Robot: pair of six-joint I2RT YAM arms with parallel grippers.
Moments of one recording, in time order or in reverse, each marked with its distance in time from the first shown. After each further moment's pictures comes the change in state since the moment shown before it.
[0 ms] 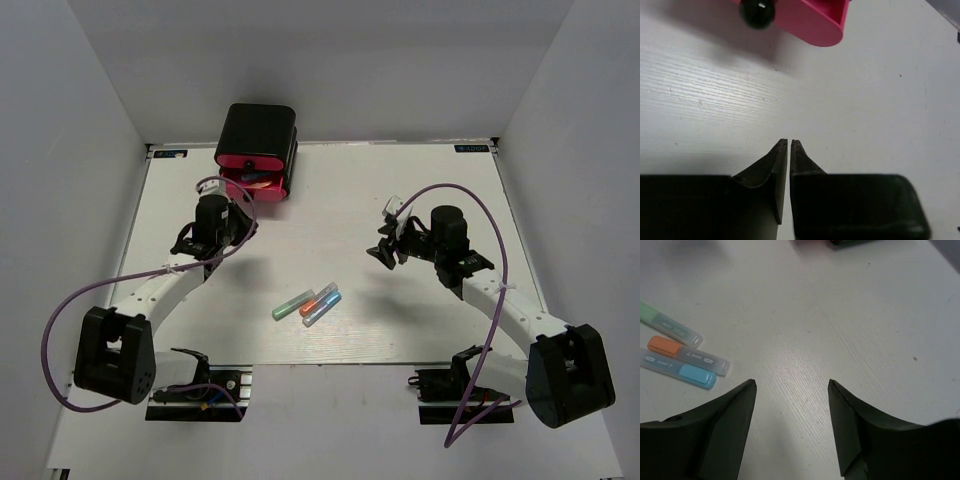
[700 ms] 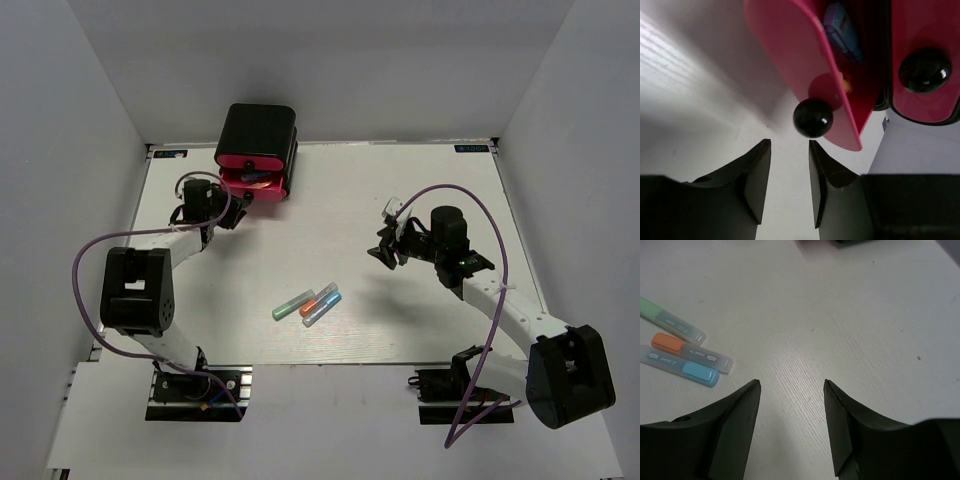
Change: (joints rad) left arm 0.218 0.371 0.117 0.176 0.167 -0.521; right arm 0.000 -0.003 0.000 -0.019 -0.013 -0.005
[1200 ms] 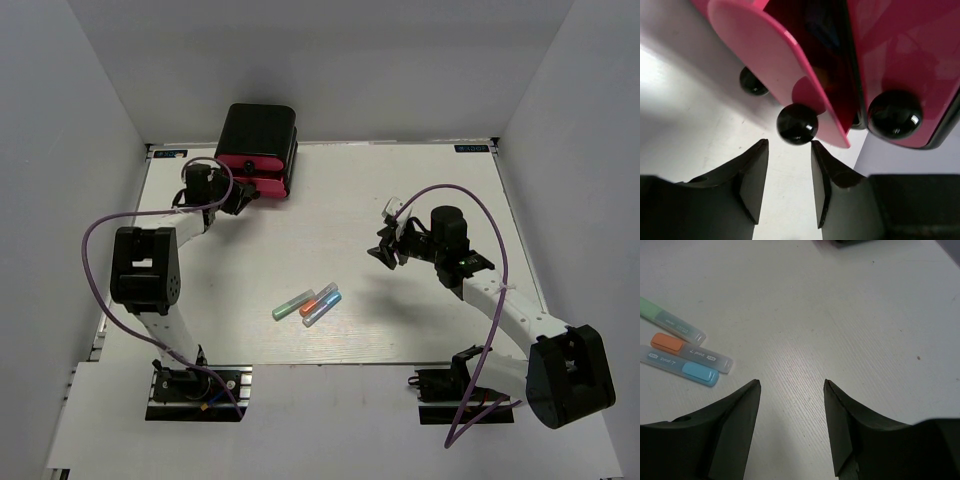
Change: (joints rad) left arm 0.022 0.169 0.189 -0.003 0.124 -0.002; right arm 0.000 0.000 0.000 0.000 0.001 0.000
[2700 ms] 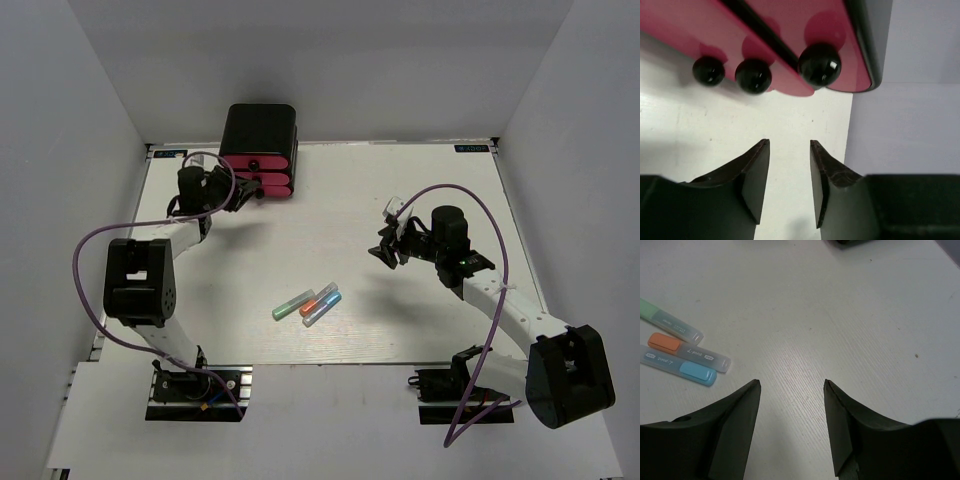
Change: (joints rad) left arm 0.006 -0.065 -0.063 0.188 0.152 0.077; right arm -0.007 0.000 -0.001 0.000 0.003 0.000
